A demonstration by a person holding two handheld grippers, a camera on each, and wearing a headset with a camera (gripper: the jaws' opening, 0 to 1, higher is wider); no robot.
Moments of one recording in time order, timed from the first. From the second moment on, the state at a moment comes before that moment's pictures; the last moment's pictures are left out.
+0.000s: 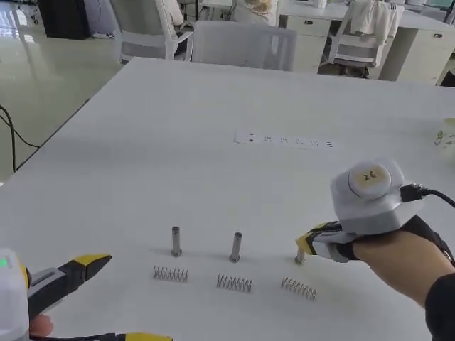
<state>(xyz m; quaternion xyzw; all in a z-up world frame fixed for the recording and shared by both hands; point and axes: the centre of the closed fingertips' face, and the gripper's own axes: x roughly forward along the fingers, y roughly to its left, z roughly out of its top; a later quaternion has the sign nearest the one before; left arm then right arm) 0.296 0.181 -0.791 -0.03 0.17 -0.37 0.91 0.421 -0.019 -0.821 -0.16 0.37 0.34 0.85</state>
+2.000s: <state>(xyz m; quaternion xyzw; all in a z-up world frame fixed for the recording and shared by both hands) 0.293 0.175 -0.793 -0.03 0.18 -0.38 0.91 0.371 -0.027 -0.851 -0.20 0.40 0.41 0.79</state>
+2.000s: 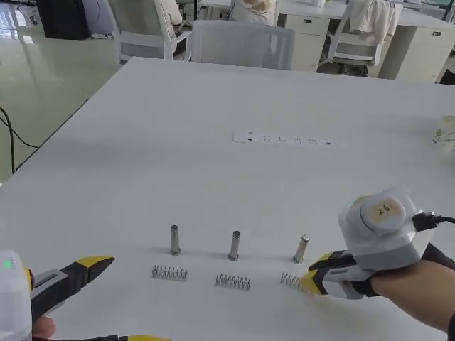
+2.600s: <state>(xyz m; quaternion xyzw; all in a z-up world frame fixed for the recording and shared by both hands) 0.293 0.176 -0.794 -0.03 0.18 -0.37 0.91 0.359 -0.028 -0.867 -0.23 0.43 0.42 0.76</state>
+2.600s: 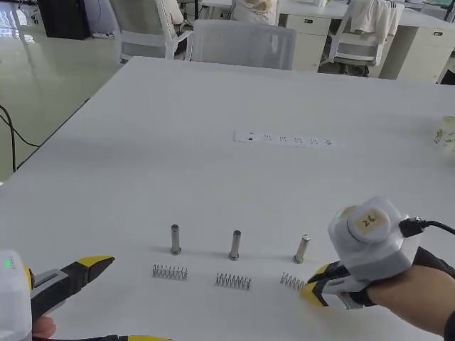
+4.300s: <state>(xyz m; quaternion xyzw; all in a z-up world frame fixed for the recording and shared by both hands) 0.298 0.125 -0.792 0.03 0.18 -0.49 0.85 0.339 0.012 -0.837 -0.25 0.38 0.49 0.74</state>
